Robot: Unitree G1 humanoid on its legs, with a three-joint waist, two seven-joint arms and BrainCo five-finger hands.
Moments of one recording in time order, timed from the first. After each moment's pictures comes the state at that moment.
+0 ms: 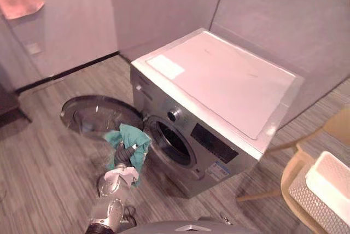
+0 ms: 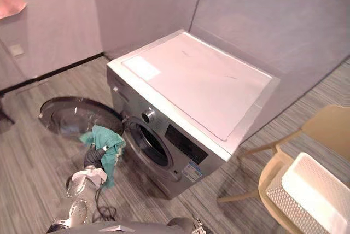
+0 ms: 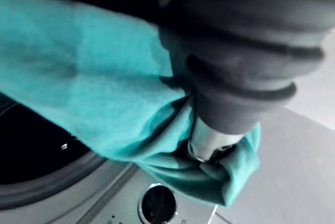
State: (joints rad) left arm 0.14 0.06 -0.17 0.21 -0.50 -0.11 0.06; right arm 0.09 -0.01 -0.45 1.11 0.63 -0.04 -0.11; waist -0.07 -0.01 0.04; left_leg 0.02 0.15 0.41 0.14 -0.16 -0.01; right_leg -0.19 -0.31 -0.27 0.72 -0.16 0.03
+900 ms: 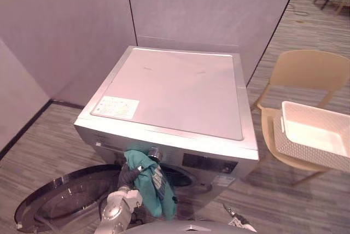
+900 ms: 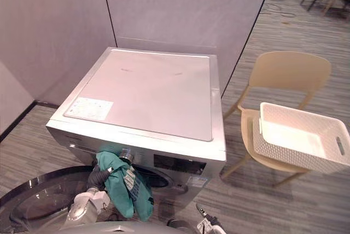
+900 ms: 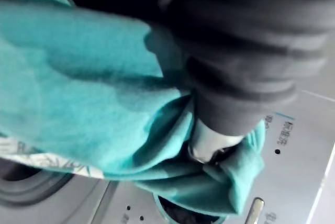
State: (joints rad) left arm 0.31 0.04 -0.23 0.19 -0.45 -0.06 0.01; right arm 0.09 -0.05 -0.38 1.08 0.57 -0.03 -0.11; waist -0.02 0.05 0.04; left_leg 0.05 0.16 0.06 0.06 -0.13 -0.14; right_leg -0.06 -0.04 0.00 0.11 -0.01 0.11
